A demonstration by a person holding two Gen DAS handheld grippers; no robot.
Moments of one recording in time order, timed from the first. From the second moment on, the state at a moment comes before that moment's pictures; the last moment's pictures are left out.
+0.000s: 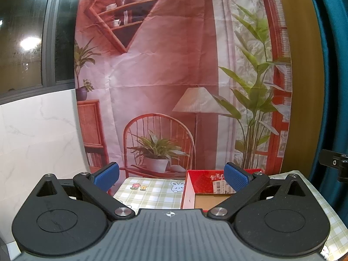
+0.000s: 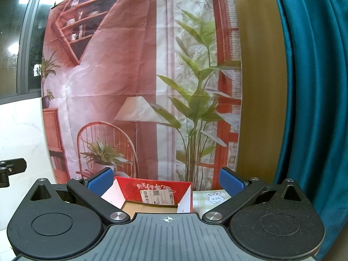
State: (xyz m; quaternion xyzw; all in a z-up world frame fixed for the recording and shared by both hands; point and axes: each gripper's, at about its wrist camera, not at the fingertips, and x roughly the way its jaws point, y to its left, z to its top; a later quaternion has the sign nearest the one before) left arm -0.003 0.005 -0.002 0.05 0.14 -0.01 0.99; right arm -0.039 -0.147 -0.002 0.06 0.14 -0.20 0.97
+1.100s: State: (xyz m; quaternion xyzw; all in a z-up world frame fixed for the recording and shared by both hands) left arm -0.003 0.007 -0.002 0.05 0.14 -0.01 0.99; right arm -0.040 -0.148 -0.003 0.06 0.14 -0.20 0.97
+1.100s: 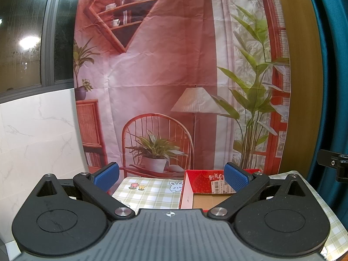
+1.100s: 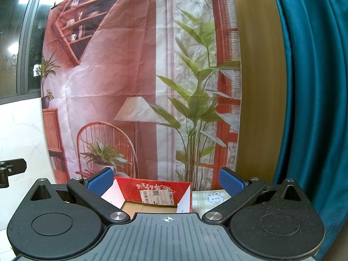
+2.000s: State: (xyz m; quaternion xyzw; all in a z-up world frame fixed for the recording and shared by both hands) left arm -0.004 0.007 -0.001 0.05 0.14 -0.01 0.99; right arm -0.040 -0.148 -0.002 0.06 0.14 -0.20 0.97
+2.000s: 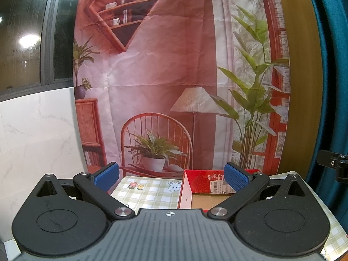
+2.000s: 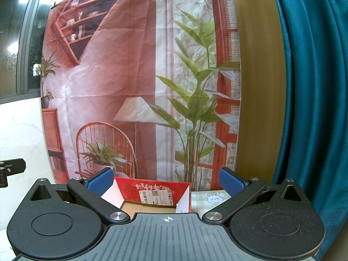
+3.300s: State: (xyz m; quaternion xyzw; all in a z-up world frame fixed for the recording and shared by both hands) left arm 0.064 0.056 -0.182 0.00 0.27 -0.09 0.96; right arm -0.006 -0.137 -0.179 0.07 0.26 -0.05 0.96
